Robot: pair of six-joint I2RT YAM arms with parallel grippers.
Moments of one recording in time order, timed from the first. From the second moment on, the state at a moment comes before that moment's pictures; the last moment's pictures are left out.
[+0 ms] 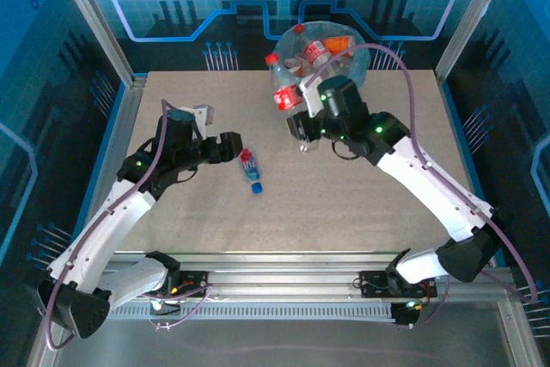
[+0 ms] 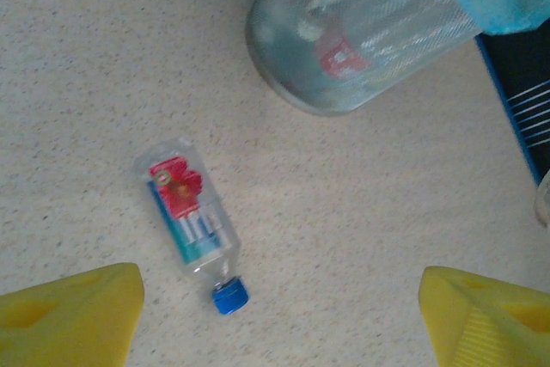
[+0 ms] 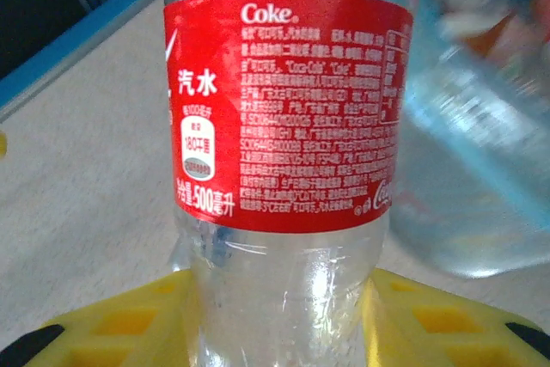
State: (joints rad) left arm -0.37 1.07 1.10 -0.65 0.14 -0.51; right arm 0.66 1.42 1.58 -0.74 0.07 0.08
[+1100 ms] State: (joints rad) left arm -0.37 1.57 1.68 -0.66 0.16 -0.42; right arm 0.40 2.17 2.57 -1.03 -0.03 -0.22
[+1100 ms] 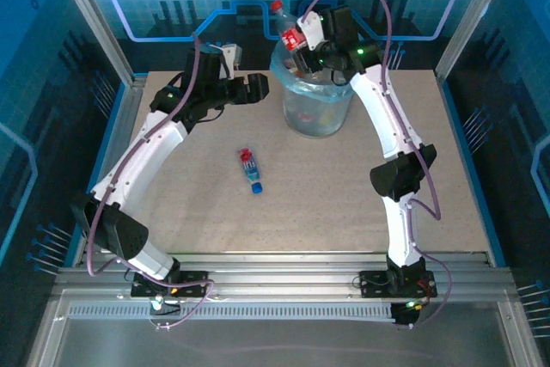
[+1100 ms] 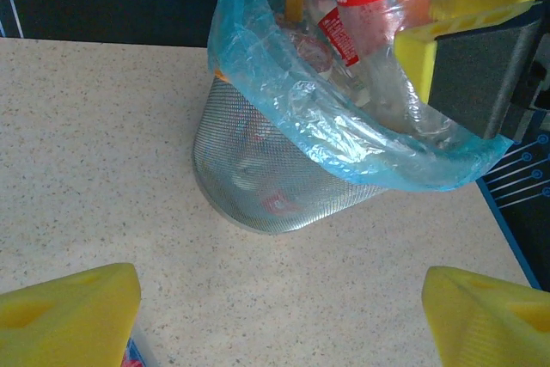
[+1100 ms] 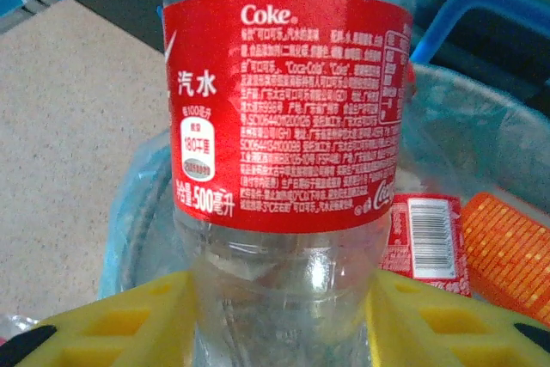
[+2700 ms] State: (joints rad) left arm -0.34 1.55 1.67 -0.66 0.14 -0.40; right arm 0.26 2.06 2.25 -0.84 -0.22 -0.06
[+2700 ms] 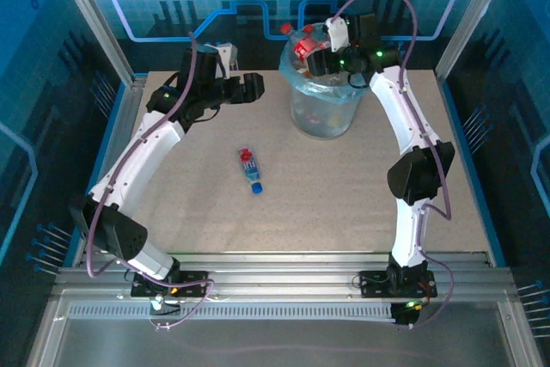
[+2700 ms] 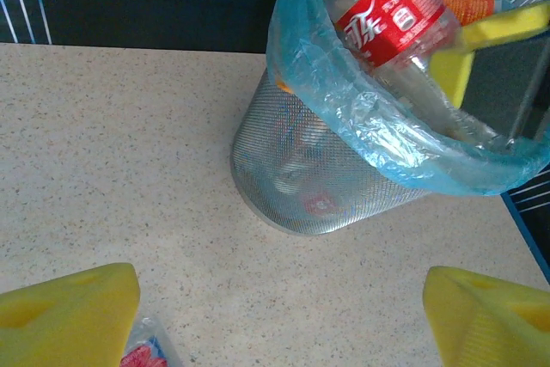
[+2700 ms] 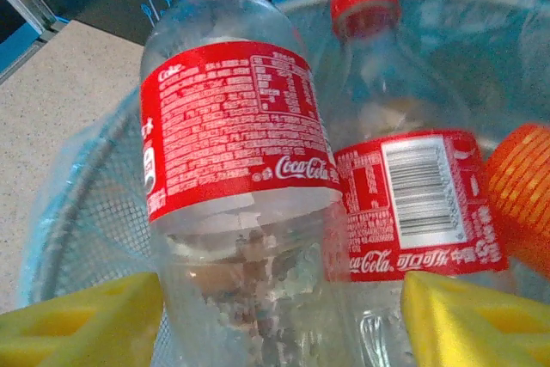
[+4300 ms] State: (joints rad) left arm -0.34 1.53 1.65 -0.66 0.12 -0.40; right arm 0.21 1.96 2.21 -0.71 -0.37 -0.03
